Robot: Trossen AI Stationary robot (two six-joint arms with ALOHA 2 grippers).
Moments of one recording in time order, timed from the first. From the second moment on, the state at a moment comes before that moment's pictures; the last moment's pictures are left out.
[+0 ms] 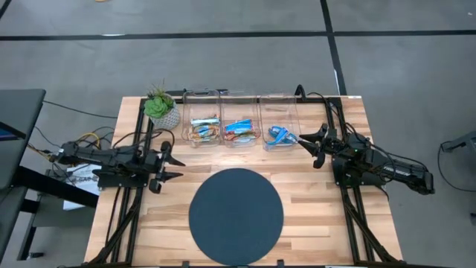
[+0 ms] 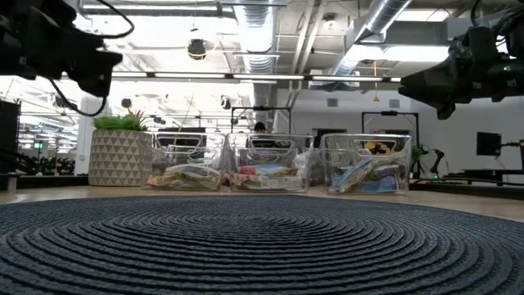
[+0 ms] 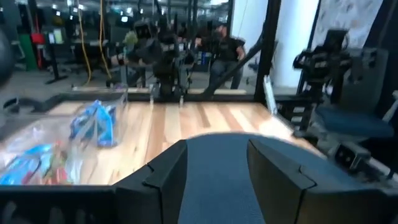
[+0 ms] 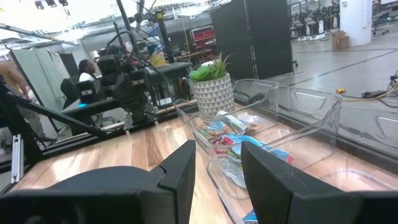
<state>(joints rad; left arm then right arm) -0.19 0.04 0.01 0.06 -0.05 -0.06 -0.32 0.01 0.01 0.01 -0.05 0.18</state>
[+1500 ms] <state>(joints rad) -0.19 0.00 0.01 0.03 -0.01 -0.05 -0.32 0.01 0.01 0.01 -0.05 0.18</state>
